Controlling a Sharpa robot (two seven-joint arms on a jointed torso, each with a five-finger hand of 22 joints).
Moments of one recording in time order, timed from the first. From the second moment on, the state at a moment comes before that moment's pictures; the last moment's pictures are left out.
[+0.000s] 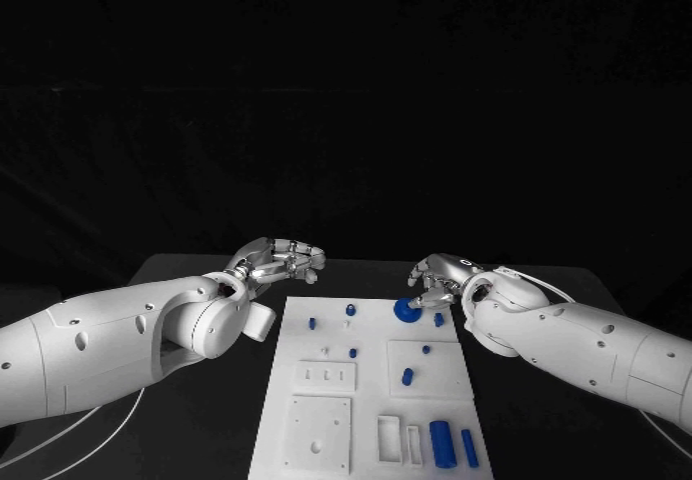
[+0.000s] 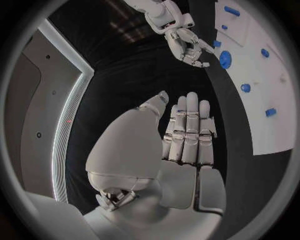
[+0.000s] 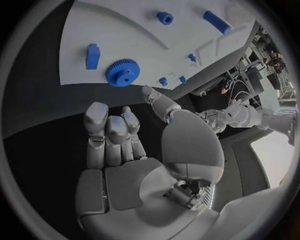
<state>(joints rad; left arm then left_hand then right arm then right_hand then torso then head) 1.42 -0.82 -0.19 1.44 -0.08 -0.30 0.30 1.45 -0.11 0.27 0.10 0.09 0.85 0.16 0.32 0.45 1.18 0.11 0.13 0.18 1.03 0.06 0.56 0.61 0.04 0.80 -0.04 0.43 1.31 1.27 -0.54 -0.04 1.06 -1.42 -0.30 -0.13 1.06 -0.22 0.61 -0.25 0.14 0.87 0.14 0.29 0.41 1.17 0.03 1.15 1.28 1.27 -0.08 1.37 0.80 0.18 1.35 -0.08 0.98 1.31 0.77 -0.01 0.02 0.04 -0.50</state>
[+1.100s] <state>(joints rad) 1.42 -0.82 -0.19 1.44 -0.08 -0.30 0.30 1.45 -0.11 0.28 0.10 0.09 0.85 0.16 0.32 0.45 1.18 0.11 0.13 0.18 1.03 0.06 0.56 0.61 0.04 0.80 -0.04 0.43 1.31 1.23 -0.46 -0.04 0.93 -1.44 -0.28 -0.11 1.05 -0.21 0.63 -0.25 0.14 0.86 0.14 0.29 0.40 1.18 0.04 1.18 1.29 1.27 -0.08 1.37 0.82 0.16 1.34 -0.09 1.00 1.31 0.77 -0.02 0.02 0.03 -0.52</state>
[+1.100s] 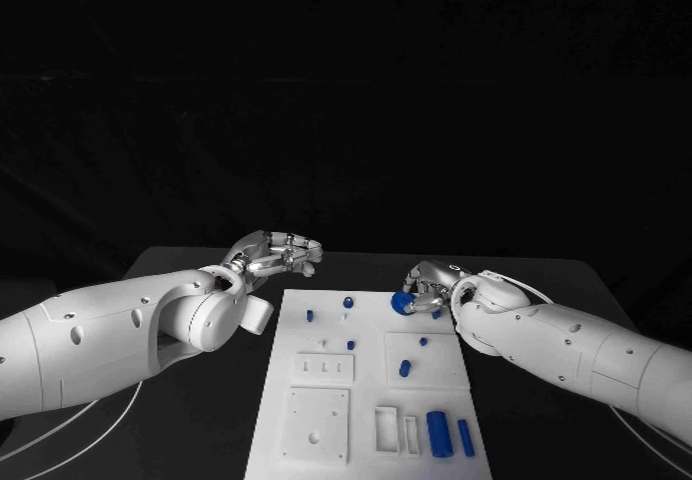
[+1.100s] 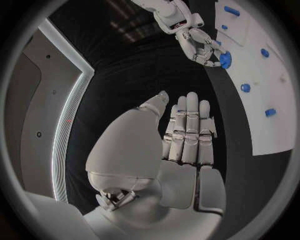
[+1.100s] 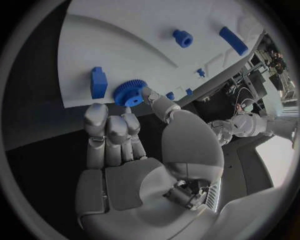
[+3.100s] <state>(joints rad) 1.42 -0.82 -0.19 1.44 -0.08 -0.30 0.30 1.44 -0.11 0.28 0.10 0.09 0.85 0.16 0.31 0.45 1.18 0.11 0.12 0.18 1.03 0.06 0.56 0.61 0.04 0.80 -0.04 0.43 1.31 1.23 -0.45 -0.06 0.91 -1.51 -0.26 -0.09 1.04 -0.19 0.67 -0.27 0.26 0.88 0.13 0.29 0.40 1.16 0.03 1.18 1.26 1.28 -0.08 1.35 0.86 0.16 1.33 -0.09 1.03 1.31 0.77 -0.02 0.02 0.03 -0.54</state>
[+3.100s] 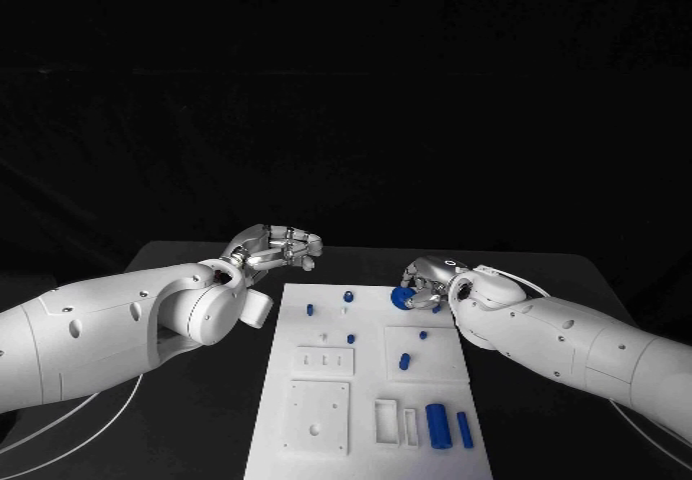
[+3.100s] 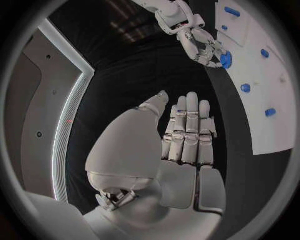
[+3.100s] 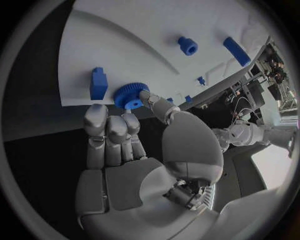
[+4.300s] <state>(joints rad) 1.42 -0.83 -0.19 1.45 -0.08 -0.30 0.30 1.44 -0.11 0.28 0.09 0.09 0.85 0.16 0.31 0.45 1.18 0.11 0.12 0.18 1.03 0.06 0.55 0.61 0.04 0.80 -0.04 0.43 1.31 1.23 -0.47 -0.07 1.12 -1.84 -0.39 -0.21 1.05 -0.24 0.77 -0.16 0.23 0.91 0.09 0.34 0.43 1.19 -0.01 1.20 1.25 1.29 -0.11 1.32 0.90 0.16 1.34 -0.10 1.05 1.31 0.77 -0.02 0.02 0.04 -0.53</state>
